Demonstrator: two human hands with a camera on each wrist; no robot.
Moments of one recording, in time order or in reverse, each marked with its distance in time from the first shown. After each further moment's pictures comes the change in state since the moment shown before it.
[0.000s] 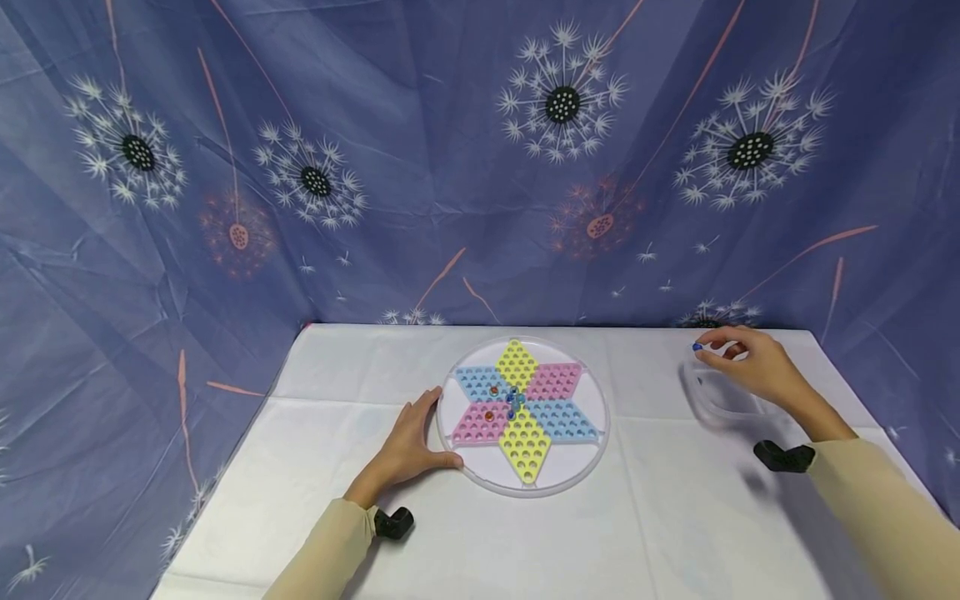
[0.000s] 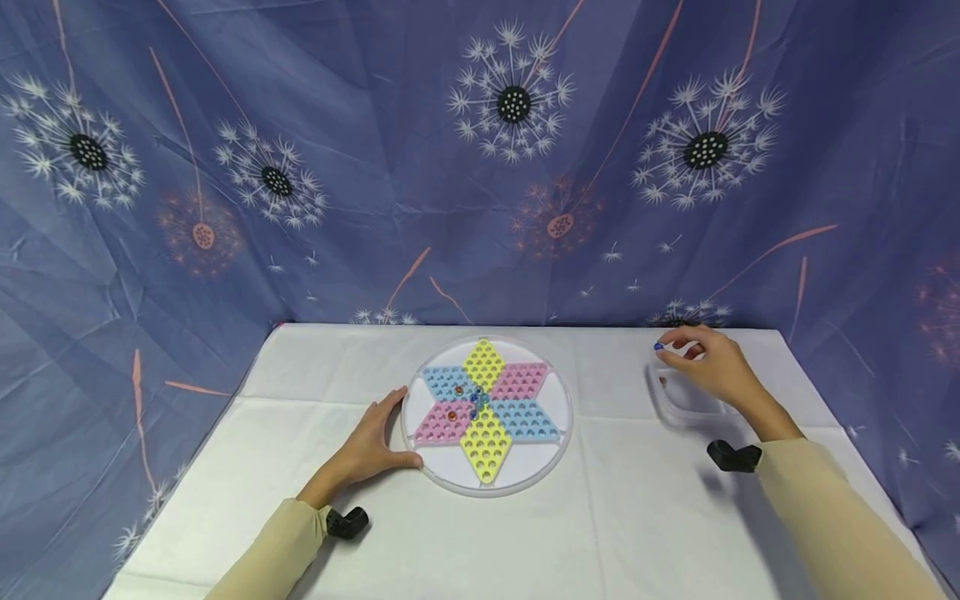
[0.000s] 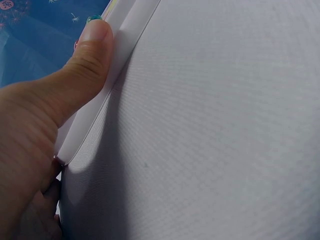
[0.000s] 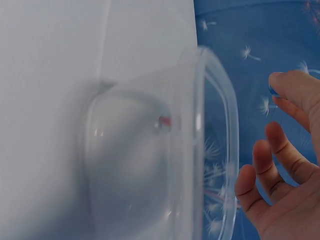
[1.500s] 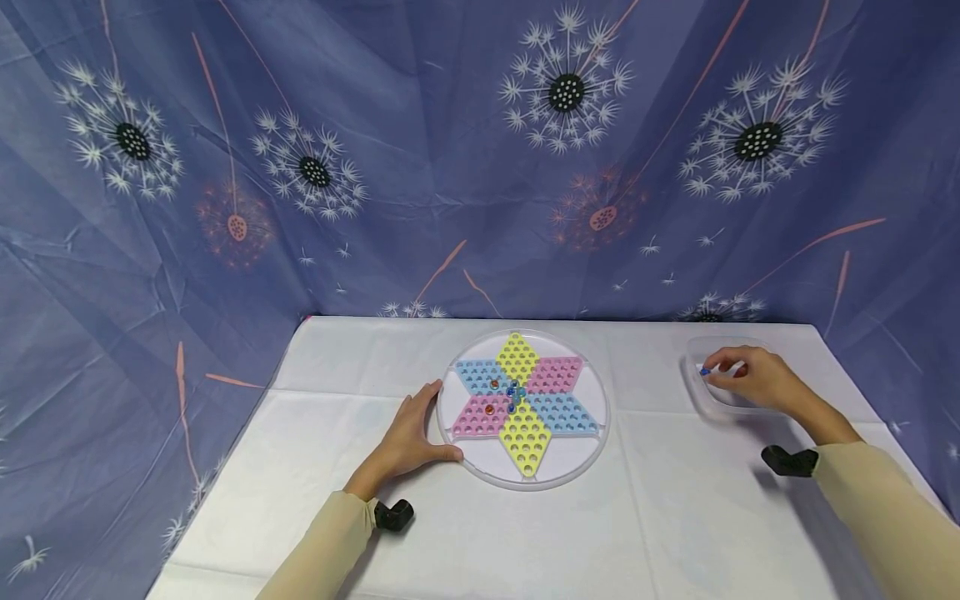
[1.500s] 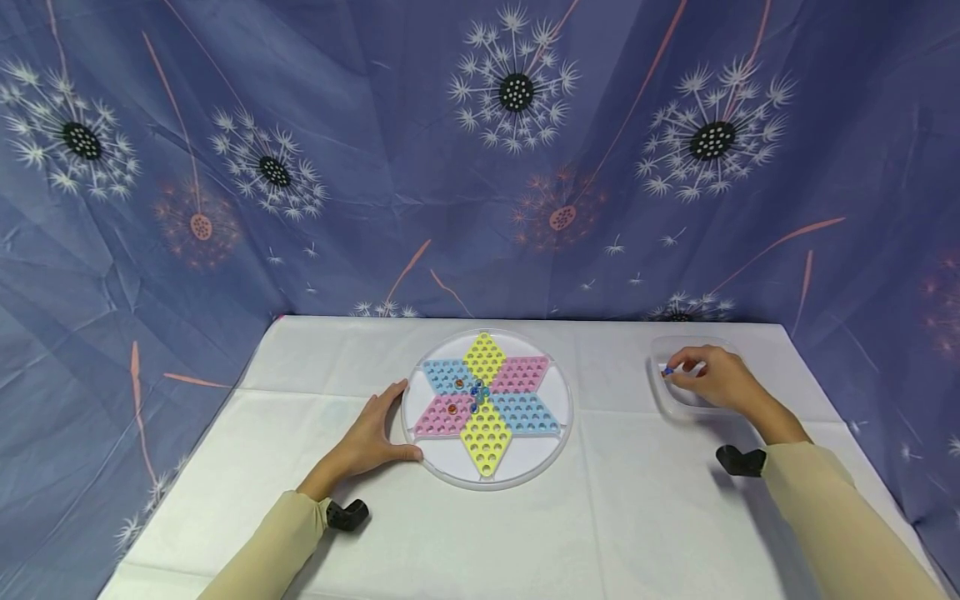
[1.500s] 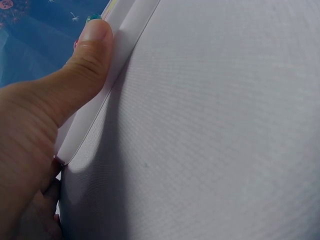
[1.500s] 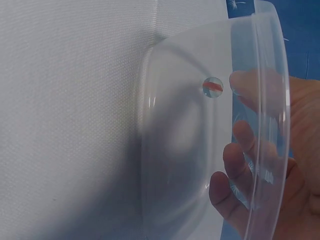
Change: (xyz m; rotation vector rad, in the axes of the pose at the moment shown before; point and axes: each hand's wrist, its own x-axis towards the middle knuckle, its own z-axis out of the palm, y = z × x) left_hand 0.002 0.001 -0.001 0.016 -0.017 -0.010; right_hand -0.006 0.030 0.011 -0.079 -0.204 -0.013
